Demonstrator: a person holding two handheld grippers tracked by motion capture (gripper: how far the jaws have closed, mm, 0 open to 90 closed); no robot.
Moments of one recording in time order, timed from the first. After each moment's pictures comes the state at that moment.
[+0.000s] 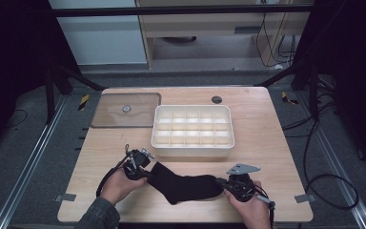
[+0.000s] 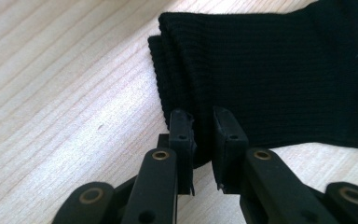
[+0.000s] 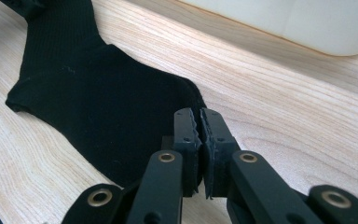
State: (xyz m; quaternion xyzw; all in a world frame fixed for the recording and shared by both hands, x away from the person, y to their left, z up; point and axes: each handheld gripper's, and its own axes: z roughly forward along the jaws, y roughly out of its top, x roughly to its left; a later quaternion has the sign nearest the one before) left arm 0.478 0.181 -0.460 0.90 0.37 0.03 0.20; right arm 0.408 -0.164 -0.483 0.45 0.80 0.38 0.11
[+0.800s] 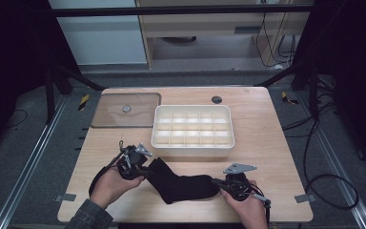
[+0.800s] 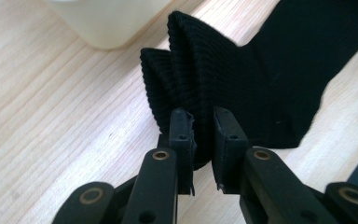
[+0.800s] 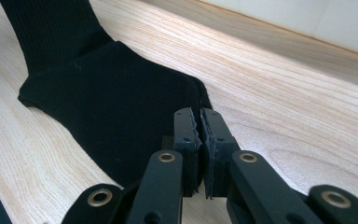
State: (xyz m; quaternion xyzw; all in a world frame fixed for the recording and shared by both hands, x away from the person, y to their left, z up) left arm 0.458 0.175 -0.409 0.91 0.33 0.06 0.23; right arm 0.414 -0.156 -0.490 0.43 0.80 0.40 0.09
